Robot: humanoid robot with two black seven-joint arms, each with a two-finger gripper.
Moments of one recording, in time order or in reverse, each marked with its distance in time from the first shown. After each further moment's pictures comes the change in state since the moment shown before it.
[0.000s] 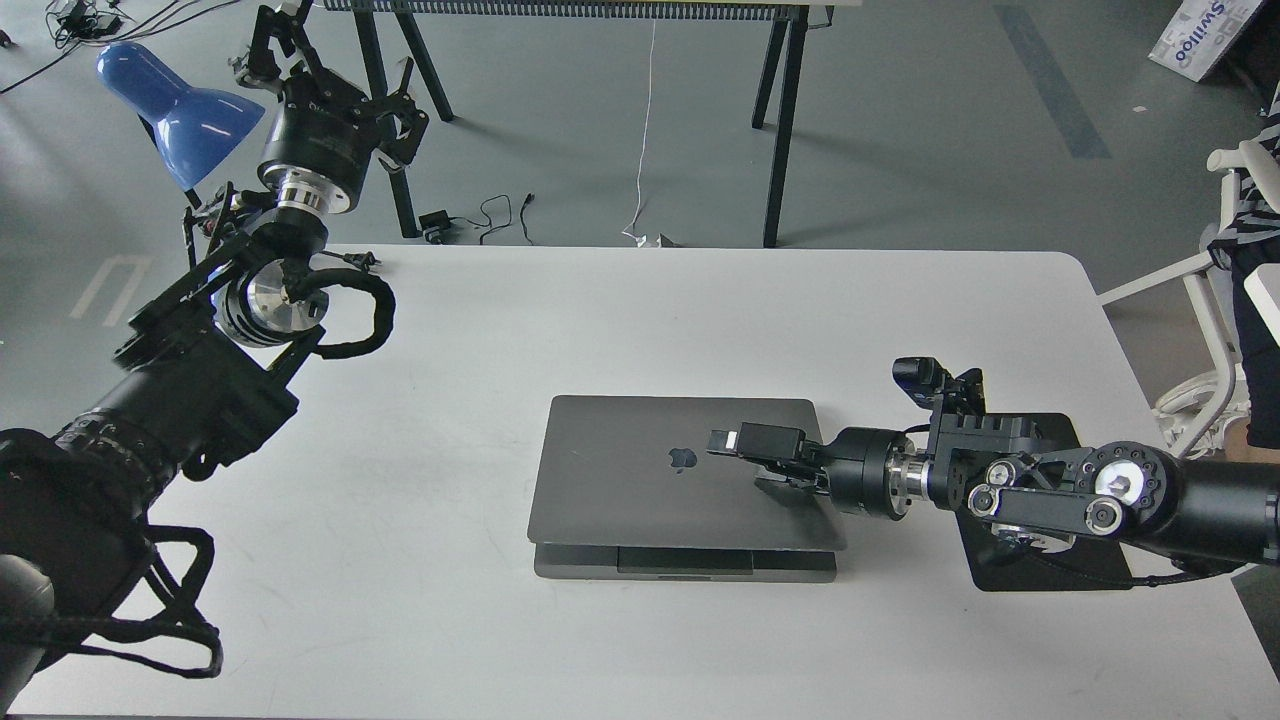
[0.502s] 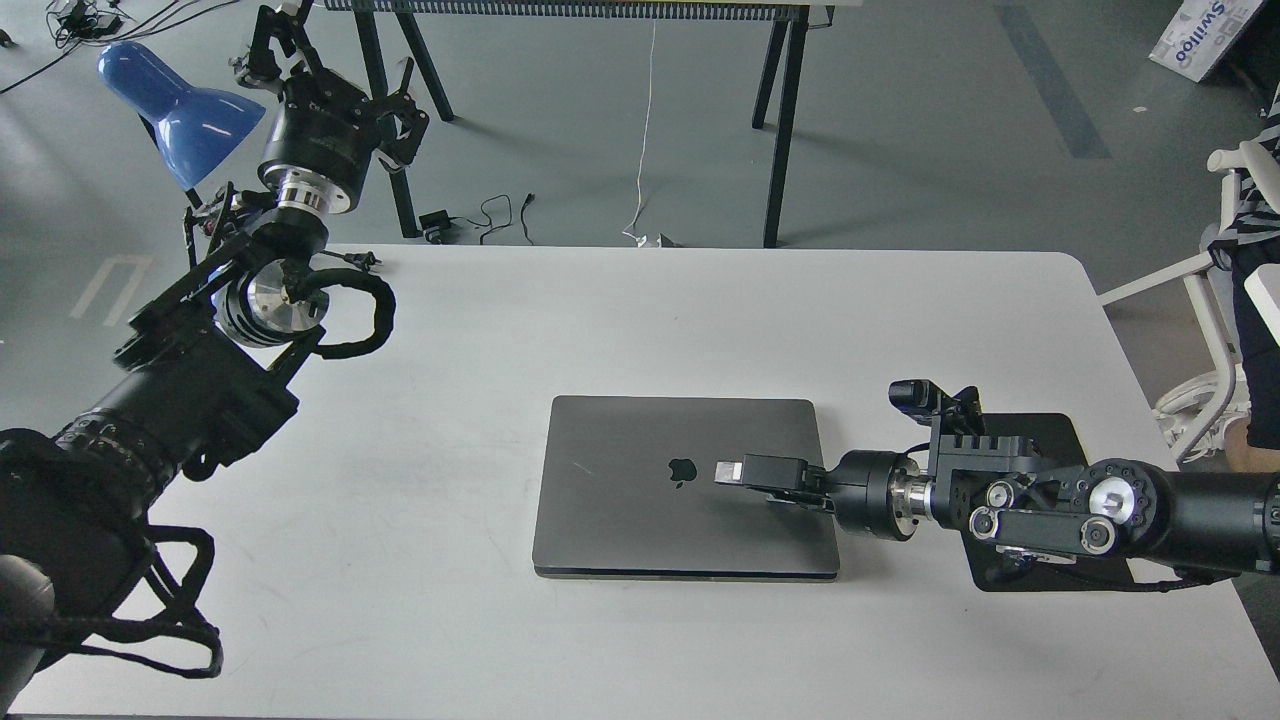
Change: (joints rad) left arm 0.000 0.000 0.000 0.000 0.000 0.000 0.000; right arm -0.004 0.018 -0.067 -0.020 -0.028 -0.029 0.000
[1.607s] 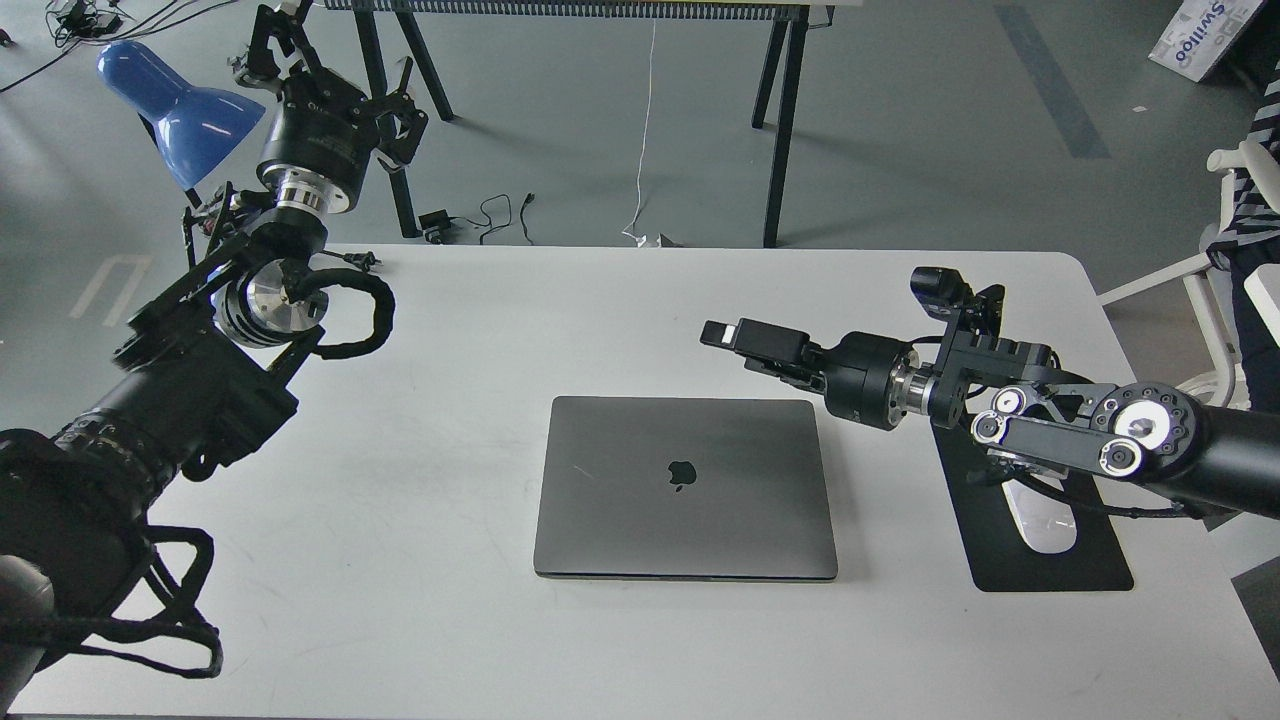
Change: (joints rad) left arm 0.000 0.001 0.000 0.000 0.000 0.000 0.000; right arm 0.052 -0.102 0.407 0.060 -0.042 0.002 0.000
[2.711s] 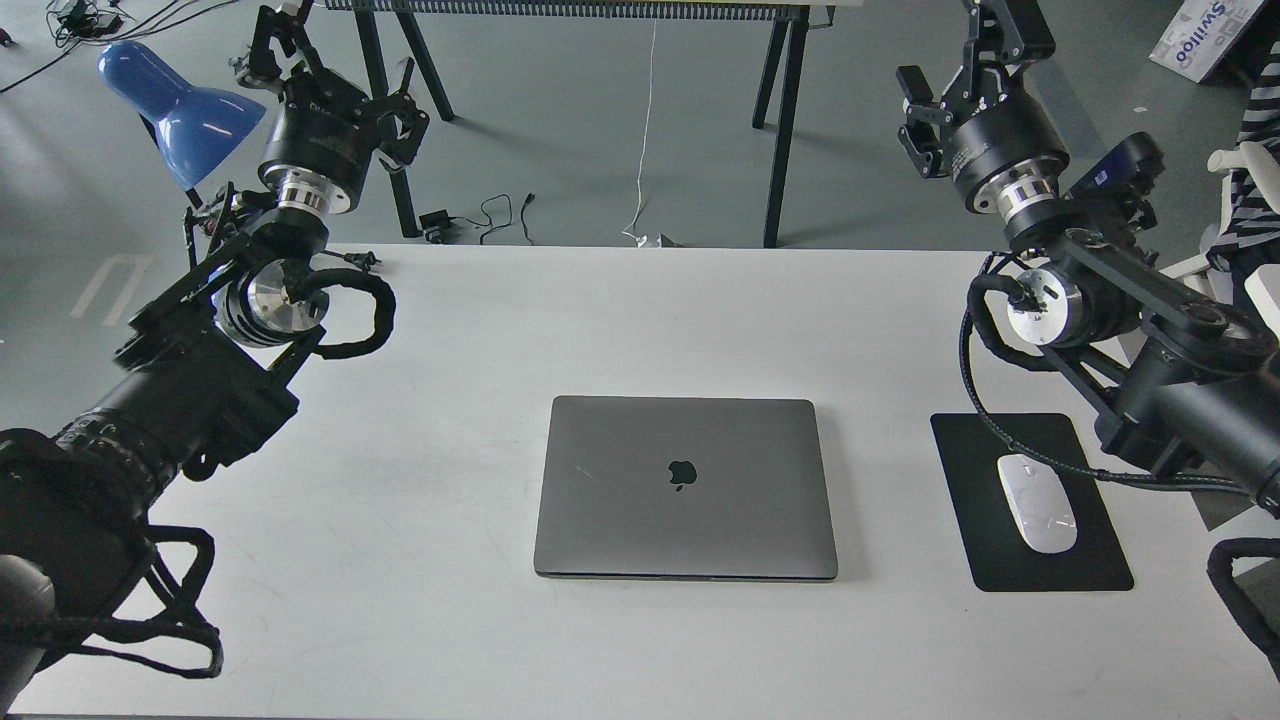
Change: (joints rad) left arm 0.000 -0.001 0.000 0.000 0.000 0.000 0.000; right arm -0.172 0.131 0.663 -0.265 0.448 -0.090 0.000
